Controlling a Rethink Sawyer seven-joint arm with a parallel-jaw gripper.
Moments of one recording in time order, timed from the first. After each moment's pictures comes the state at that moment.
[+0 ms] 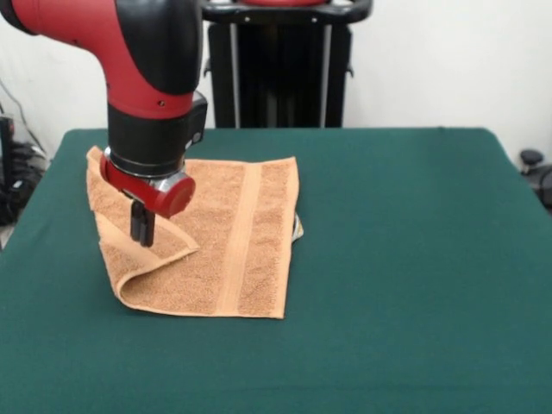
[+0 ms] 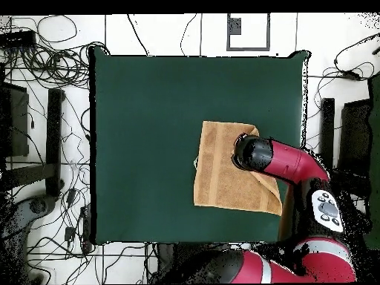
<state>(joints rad) -0.35 -0.41 -0.12 1.45 -0.13 0.44 2.08</state>
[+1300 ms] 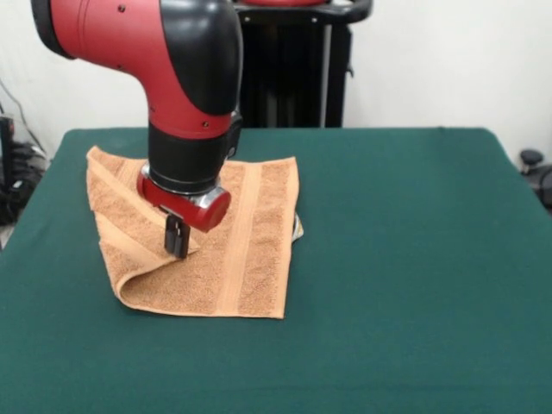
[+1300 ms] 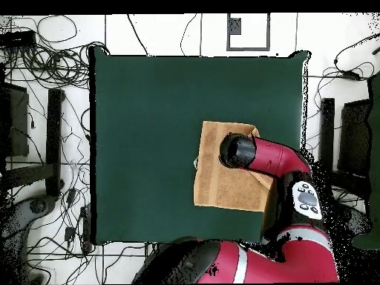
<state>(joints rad) -0.30 -0.37 -0.12 1.44 -0.13 0.44 2.08</state>
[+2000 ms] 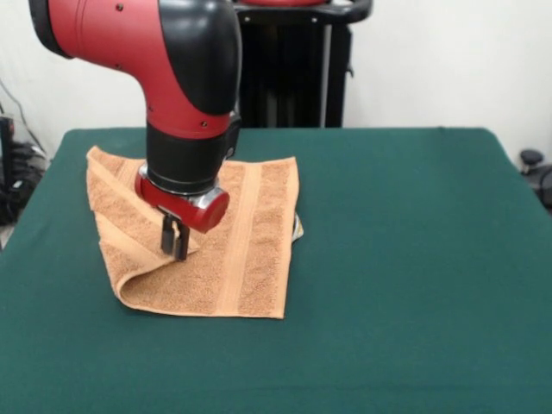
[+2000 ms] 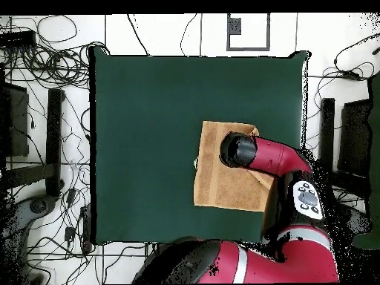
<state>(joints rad) -0.30 -0.37 -0.12 1.43 -0.13 0.44 2.08</state>
